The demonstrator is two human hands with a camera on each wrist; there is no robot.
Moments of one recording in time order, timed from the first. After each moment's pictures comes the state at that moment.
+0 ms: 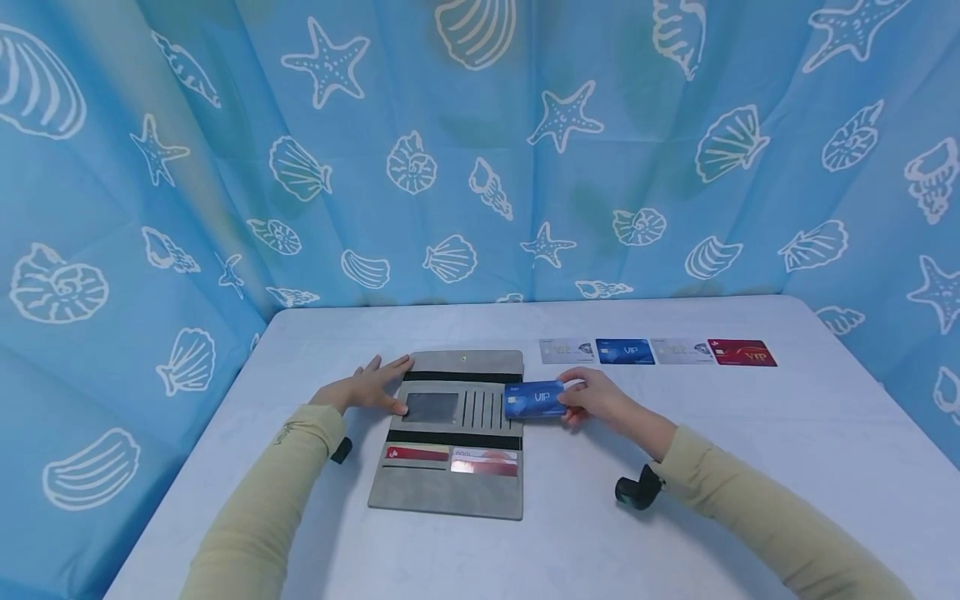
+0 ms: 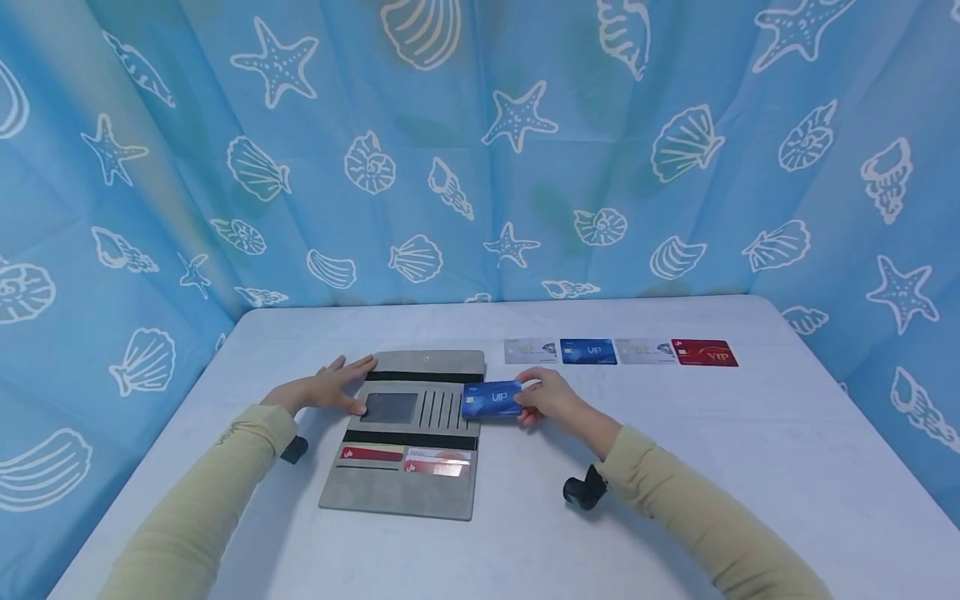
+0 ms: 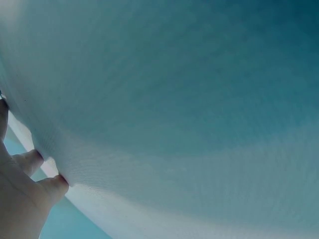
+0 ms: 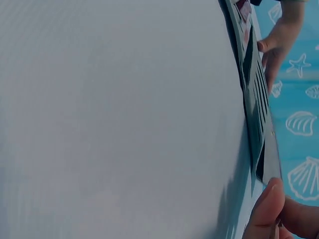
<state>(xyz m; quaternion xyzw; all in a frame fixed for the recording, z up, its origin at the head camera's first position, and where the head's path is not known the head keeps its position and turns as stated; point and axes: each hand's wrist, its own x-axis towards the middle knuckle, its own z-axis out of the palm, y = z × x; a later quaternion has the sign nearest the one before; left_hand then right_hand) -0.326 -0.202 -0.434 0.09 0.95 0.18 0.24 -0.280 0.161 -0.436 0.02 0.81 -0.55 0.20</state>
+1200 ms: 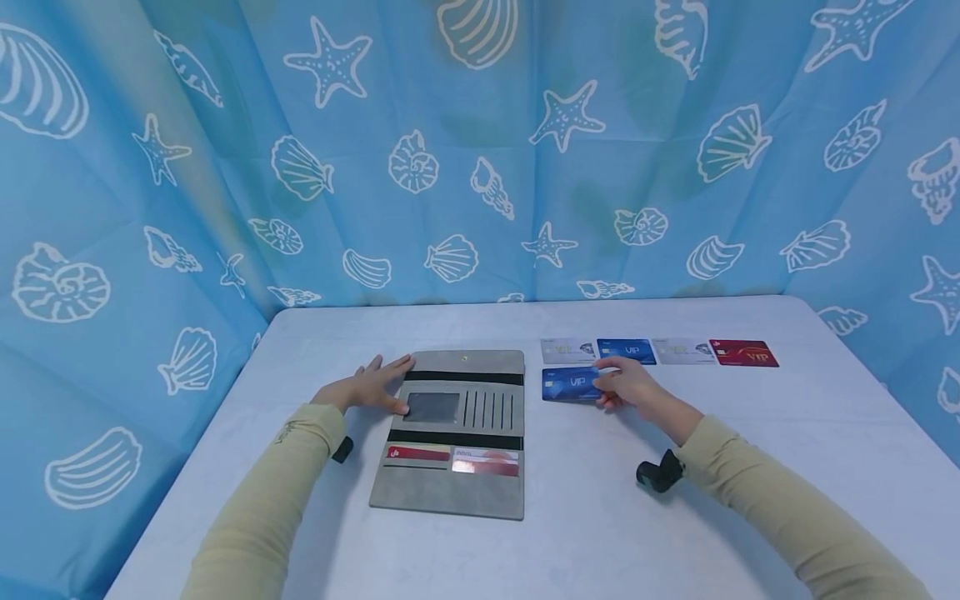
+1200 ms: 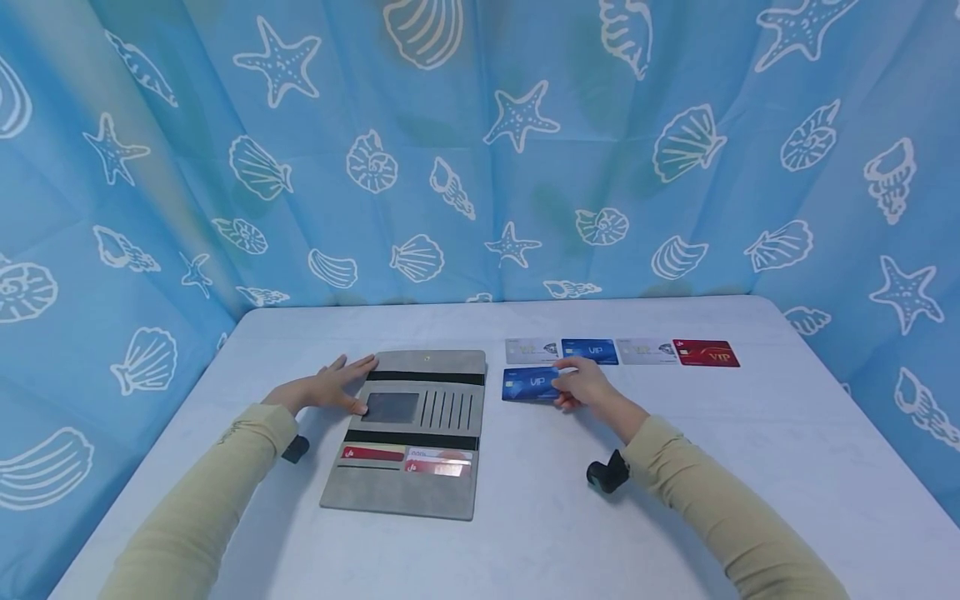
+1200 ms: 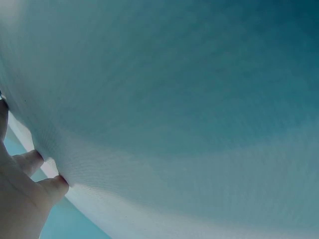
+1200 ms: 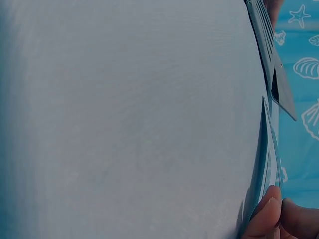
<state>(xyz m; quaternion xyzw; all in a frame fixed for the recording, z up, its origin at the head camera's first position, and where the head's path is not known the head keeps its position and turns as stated) -0.321 -0.199 -0.428 0.10 0.95 0.17 0.24 -0.298 0.204 -0.435 0.08 0.81 -0.55 0.19</state>
